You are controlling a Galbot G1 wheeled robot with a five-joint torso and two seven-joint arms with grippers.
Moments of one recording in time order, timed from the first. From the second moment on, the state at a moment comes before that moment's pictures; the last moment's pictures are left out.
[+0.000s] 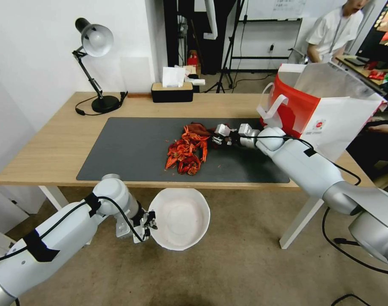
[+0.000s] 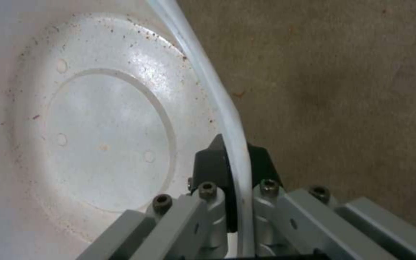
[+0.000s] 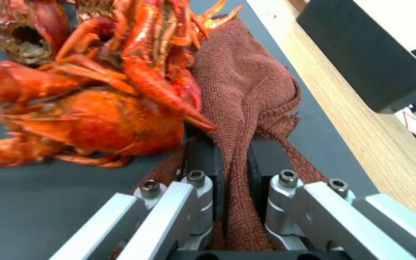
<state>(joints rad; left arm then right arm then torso) 0.71 -0.80 0.18 -1.73 0.85 -0.72 1.15 -0.11 1.08 -0.52 0.91 0.33 0.18 -0.62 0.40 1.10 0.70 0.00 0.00</state>
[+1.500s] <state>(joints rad) 0.50 -0.86 0.30 -1.52 0.63 -0.63 1.26 -0.24 0.90 -0.50 1.20 0.41 0.15 -0.62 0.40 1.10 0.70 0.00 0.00</state>
